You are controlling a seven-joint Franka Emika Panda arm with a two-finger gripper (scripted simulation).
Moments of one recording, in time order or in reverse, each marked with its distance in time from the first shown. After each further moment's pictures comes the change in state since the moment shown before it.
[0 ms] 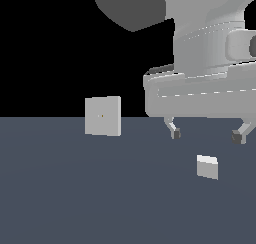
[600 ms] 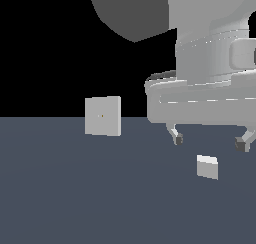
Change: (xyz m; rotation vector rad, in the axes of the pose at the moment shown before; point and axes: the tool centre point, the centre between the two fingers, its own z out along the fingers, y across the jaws) arm -0.004 0.004 0.011 -0.002 0.007 0.014
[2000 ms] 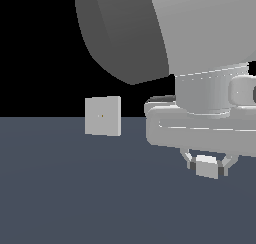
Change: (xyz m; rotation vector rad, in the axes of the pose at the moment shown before) arm -0.014 -0.001 0.040 0.000 0.000 0.003
